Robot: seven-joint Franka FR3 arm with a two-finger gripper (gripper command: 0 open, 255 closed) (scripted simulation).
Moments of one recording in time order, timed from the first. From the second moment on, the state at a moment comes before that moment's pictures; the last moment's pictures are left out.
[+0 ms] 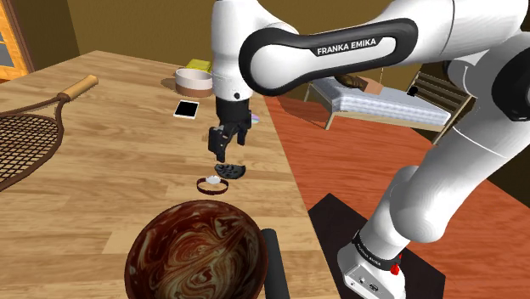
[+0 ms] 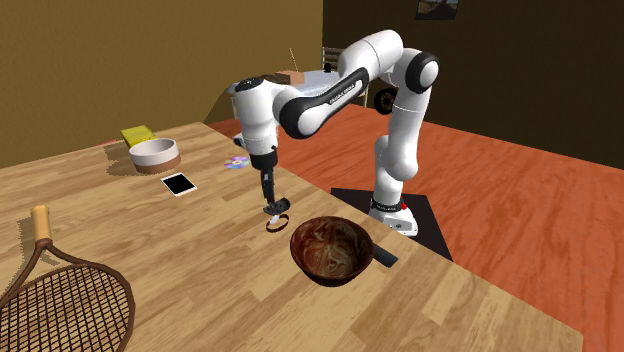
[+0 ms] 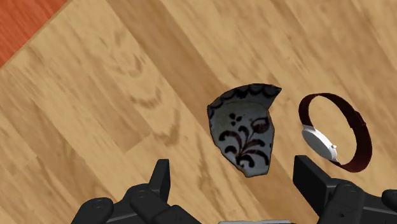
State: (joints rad) arm 0.22 -0.12 0.40 -2.06 -0.03 1.86 0.33
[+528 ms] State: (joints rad) arm 0.23 -0.08 0.41 -2.11 -0.04 1.94 0.35
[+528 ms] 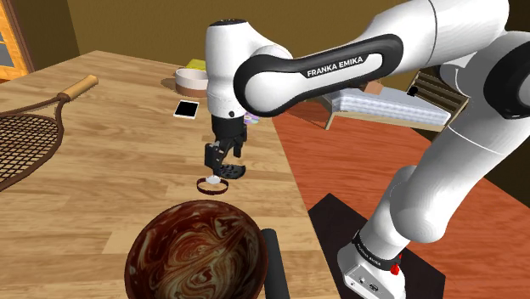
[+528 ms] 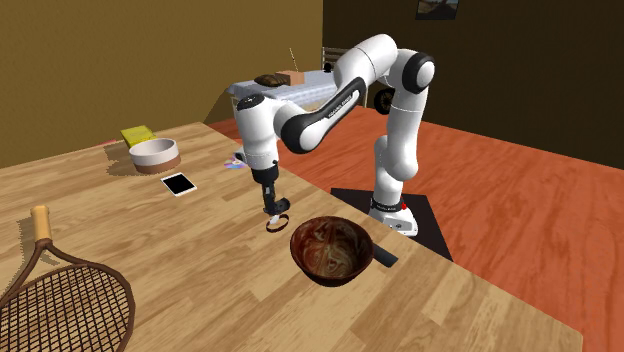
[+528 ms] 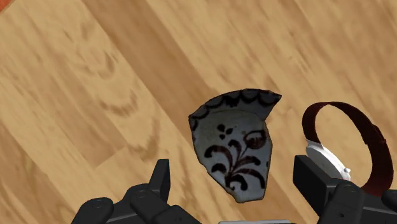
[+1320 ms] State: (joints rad) arm 0.24 -0.07 0.41 -2.12 -0.05 1.96 0.35
